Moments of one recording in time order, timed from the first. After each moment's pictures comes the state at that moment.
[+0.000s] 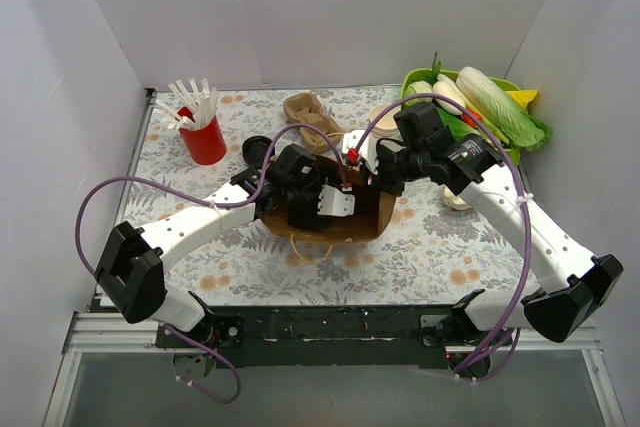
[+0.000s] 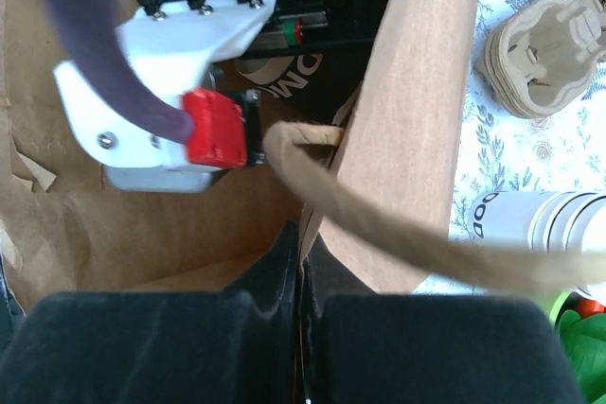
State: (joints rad) left arm -0.78 1.43 1.13 -0.52 0.21 0.99; right arm 0.67 1.31 1.46 -0.98 -0.47 -0.71
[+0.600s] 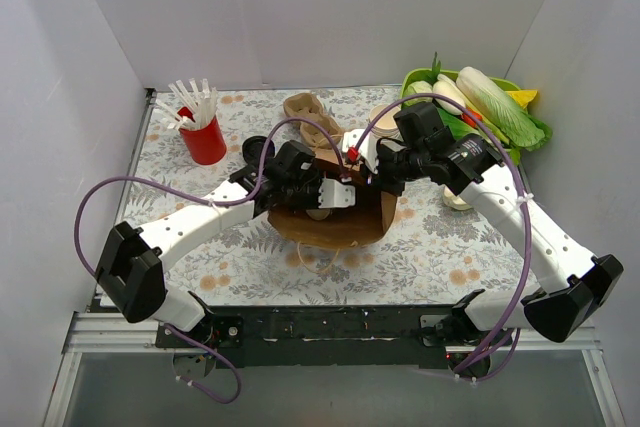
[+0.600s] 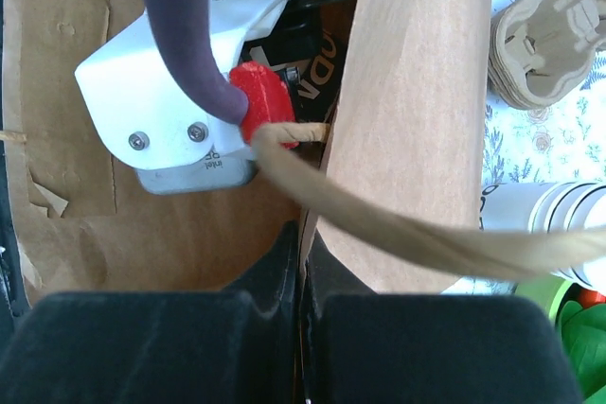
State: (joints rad) left arm -0.78 1.46 1.15 -0.53 0.19 0.90; right arm 0.67 1.31 1.46 -0.97 -0.45 -0.70
